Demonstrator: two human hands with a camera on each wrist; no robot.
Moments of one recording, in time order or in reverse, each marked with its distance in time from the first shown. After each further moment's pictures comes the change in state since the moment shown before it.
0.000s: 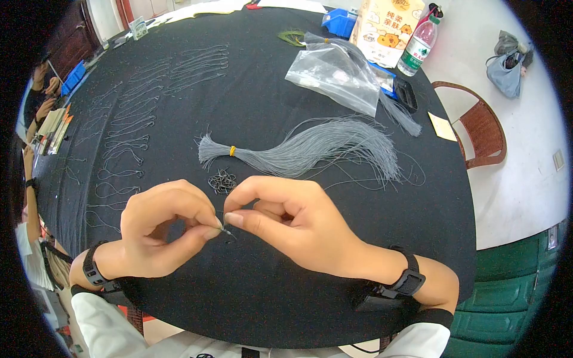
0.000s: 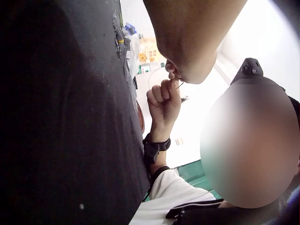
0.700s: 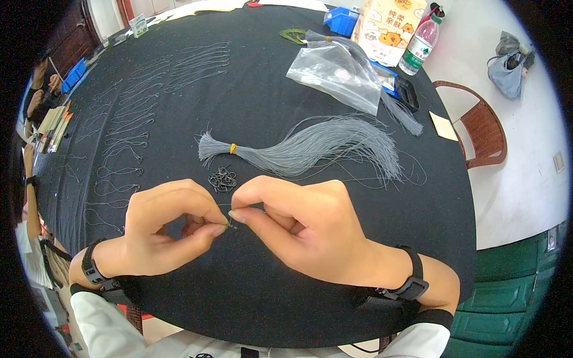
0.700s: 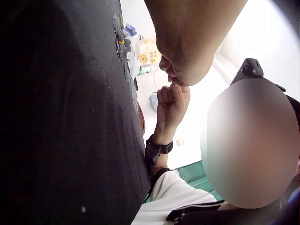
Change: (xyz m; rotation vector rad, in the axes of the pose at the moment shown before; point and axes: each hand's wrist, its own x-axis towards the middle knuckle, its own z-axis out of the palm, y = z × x) left_hand 0.002 0.001 0.003 0.109 0.002 -0.022; right_hand -0.002 -0.005 -0.002 -0.577 0.177 -0.349
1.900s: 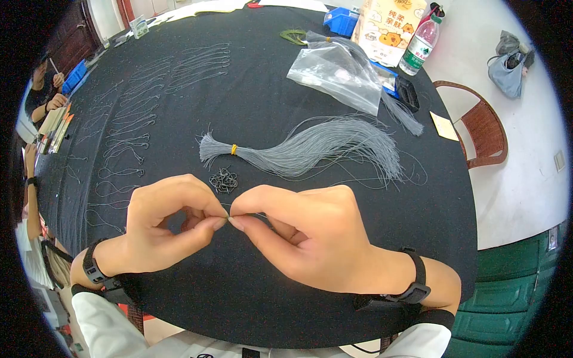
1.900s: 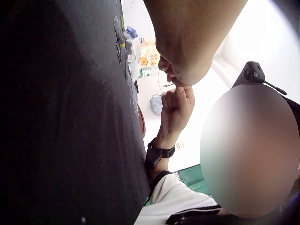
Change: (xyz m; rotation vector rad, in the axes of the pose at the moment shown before) left_hand -0.001 -0.004 -0.001 -0.044 0.000 -0.065; right_hand 0.000 -0.012 -0.004 -0.084 -0.009 0.024
